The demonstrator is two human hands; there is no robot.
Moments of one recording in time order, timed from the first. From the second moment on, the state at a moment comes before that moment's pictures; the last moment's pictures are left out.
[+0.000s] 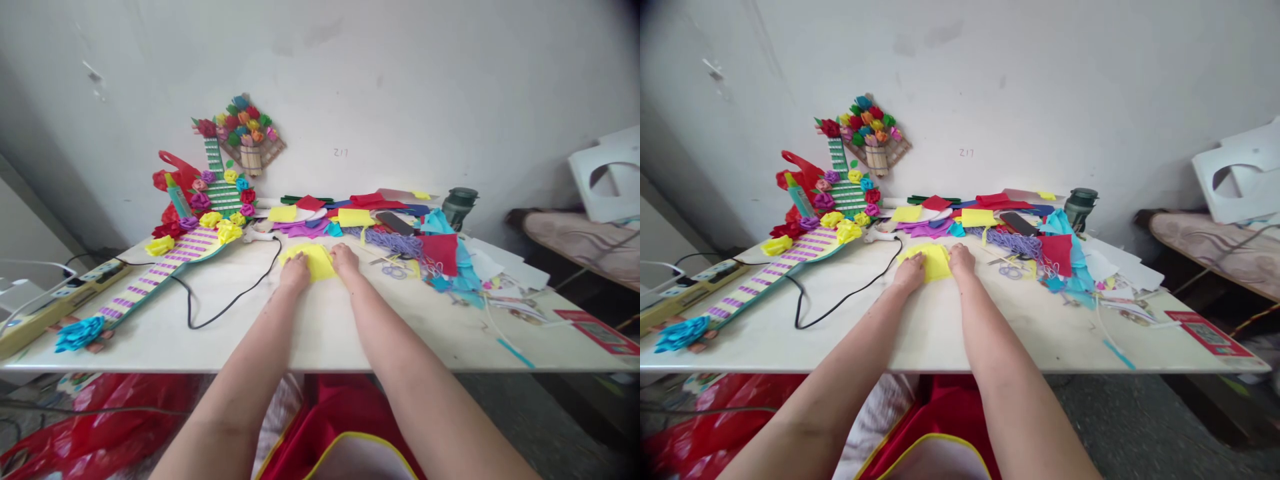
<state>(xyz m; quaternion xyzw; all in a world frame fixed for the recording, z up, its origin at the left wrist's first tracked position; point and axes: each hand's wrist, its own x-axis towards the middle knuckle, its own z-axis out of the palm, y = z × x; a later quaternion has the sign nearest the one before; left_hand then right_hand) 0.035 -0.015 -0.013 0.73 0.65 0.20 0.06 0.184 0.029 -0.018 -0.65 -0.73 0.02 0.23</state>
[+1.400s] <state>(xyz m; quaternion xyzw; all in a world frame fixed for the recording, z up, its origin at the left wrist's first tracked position) 0.035 -0.013 -0.017 0.73 0.65 0.19 0.04 0.185 0.032 -0.012 -0.59 -0.79 -0.05 0.14</state>
